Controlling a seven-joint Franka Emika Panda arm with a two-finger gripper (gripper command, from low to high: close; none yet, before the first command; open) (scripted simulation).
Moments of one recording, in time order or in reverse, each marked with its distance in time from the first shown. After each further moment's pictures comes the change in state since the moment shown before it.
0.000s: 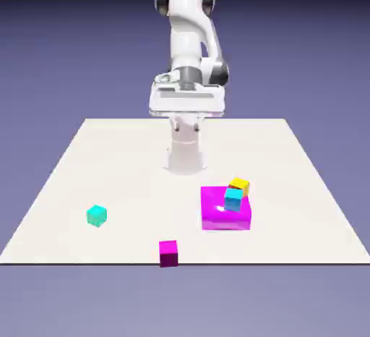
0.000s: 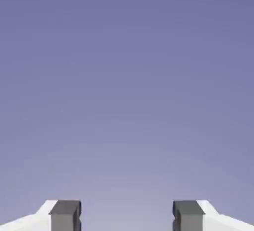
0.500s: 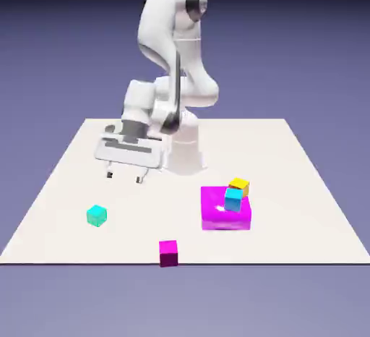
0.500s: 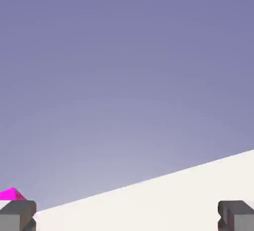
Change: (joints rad) arm -0.213 0.544 -0.323 0.056 -0.488 0.317 0.337
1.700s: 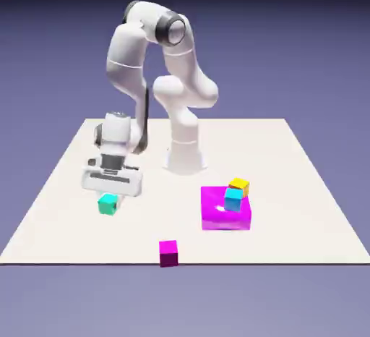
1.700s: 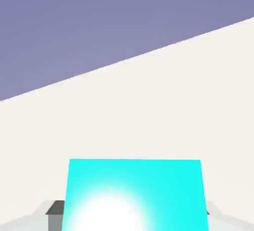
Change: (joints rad) arm -0.129 0.344 -0.060 0.202 -0.692 0.189 0.531
